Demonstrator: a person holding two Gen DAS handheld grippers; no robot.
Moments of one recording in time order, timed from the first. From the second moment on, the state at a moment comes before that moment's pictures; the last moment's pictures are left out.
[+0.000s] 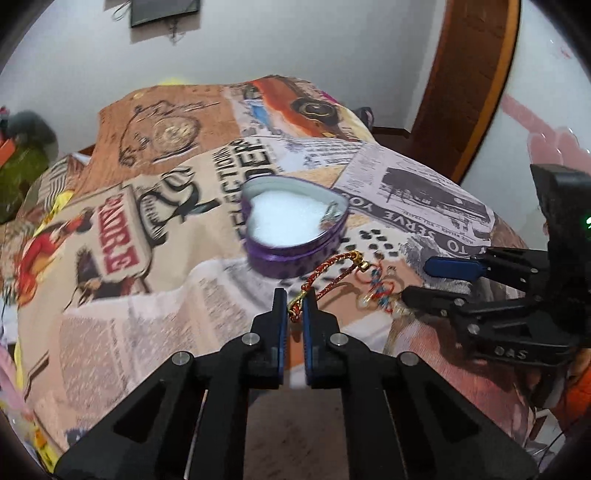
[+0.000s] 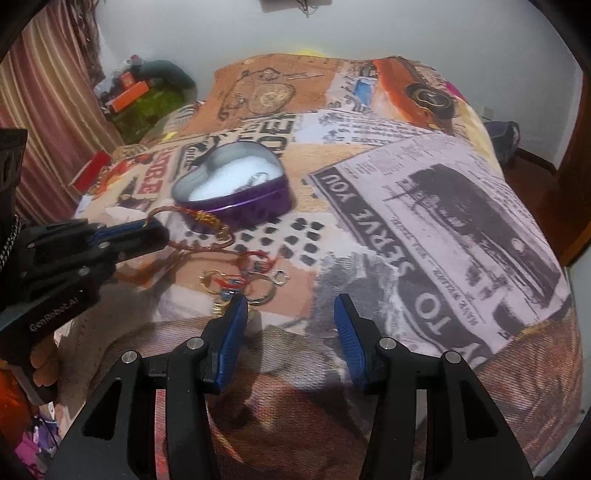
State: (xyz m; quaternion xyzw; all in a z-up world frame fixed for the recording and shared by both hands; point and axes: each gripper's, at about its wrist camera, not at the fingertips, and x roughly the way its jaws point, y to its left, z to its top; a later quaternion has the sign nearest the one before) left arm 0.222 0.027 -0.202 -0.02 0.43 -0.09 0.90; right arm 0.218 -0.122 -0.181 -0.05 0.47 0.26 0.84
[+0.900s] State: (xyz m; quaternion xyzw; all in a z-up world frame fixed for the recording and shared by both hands) left arm 0.206 0.041 -0.180 -0.05 0.40 -0.07 0.91; right arm 0.224 -0.113 -0.169 -0.05 0.45 0.27 0.85
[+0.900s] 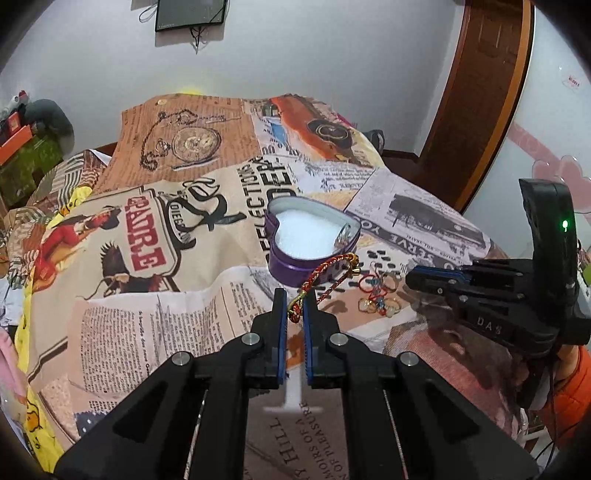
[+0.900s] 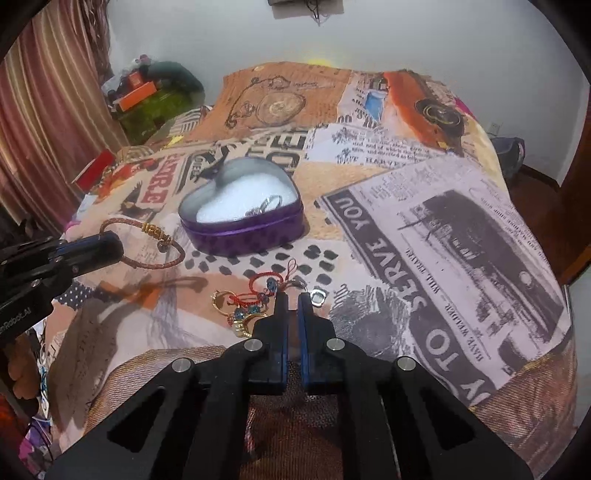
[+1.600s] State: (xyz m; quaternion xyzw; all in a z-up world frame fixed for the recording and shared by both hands) left arm 0.201 0.043 -0.186 -0.05 0.40 -0.07 0.91; right arm 0.242 -0.104 -0.185 -0.05 0.50 0.25 0.83
